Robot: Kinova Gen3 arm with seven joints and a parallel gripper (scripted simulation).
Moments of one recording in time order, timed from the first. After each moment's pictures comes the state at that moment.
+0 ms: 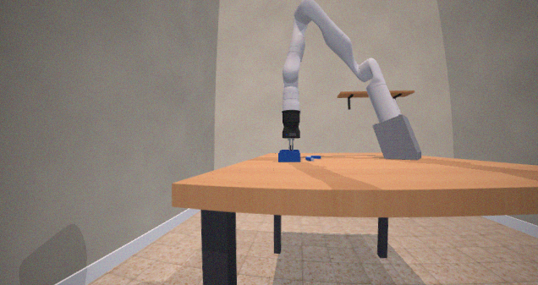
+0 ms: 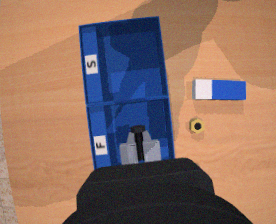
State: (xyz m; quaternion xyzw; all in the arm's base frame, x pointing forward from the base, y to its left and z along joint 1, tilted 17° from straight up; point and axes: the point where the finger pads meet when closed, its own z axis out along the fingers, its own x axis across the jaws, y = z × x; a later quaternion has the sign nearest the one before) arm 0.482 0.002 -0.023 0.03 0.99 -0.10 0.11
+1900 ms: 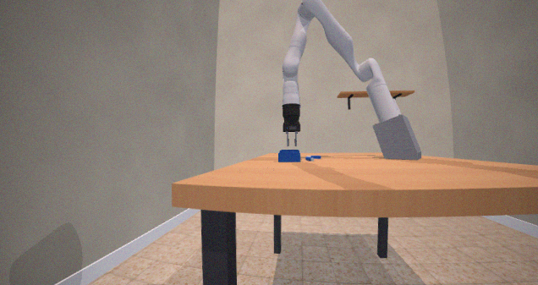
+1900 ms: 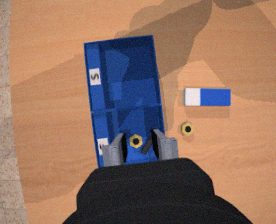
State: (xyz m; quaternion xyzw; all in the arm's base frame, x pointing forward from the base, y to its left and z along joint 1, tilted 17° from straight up) arm 0.472 0.001 0.005 0.03 0.99 -0.10 0.11
